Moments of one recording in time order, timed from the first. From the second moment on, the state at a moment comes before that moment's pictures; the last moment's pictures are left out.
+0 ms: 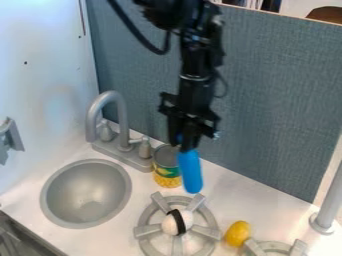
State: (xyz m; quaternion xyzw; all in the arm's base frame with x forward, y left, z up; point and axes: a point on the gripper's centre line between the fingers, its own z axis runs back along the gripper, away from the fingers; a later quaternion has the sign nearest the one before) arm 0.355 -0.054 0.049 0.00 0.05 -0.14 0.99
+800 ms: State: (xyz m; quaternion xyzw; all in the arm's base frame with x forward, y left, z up) arm 0.391 -0.109 0.006 0.03 0.03 -0.18 0.98
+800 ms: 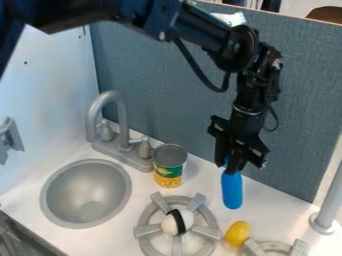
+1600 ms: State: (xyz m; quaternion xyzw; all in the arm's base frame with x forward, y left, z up) arm 0.403 -0.124 -0.021 0.07 0.07 -0.18 0.98
